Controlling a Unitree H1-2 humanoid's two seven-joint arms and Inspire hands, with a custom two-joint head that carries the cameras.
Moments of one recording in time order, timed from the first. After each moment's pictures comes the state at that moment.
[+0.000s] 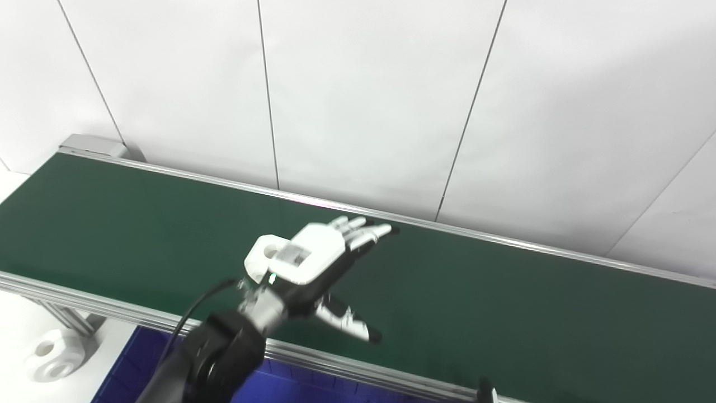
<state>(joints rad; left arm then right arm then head) -0.24 0.23 -0.33 -0.21 0.86 -0.07 -0.33 0.48 -0.09 0.42 0.03 -0.23 -0.43 -0.43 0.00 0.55</state>
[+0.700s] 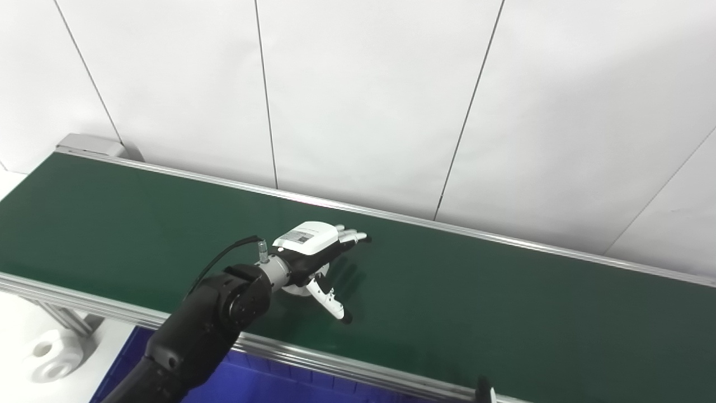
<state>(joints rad) -0.44 0.29 -0.41 0.20 0.77 -0.07 -0.44 0.47 -0.08 0.42 0.04 -0.22 -0.43 -0.43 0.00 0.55</state>
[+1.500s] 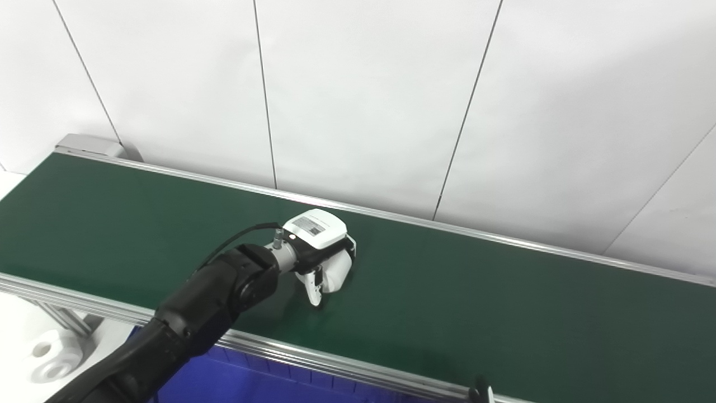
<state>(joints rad) -0.56 0.33 -0.58 0.35 0.99 -0.10 -0.28 0.47 -0.08 0.42 0.04 -0.23 -0.44 -0.42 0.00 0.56</state>
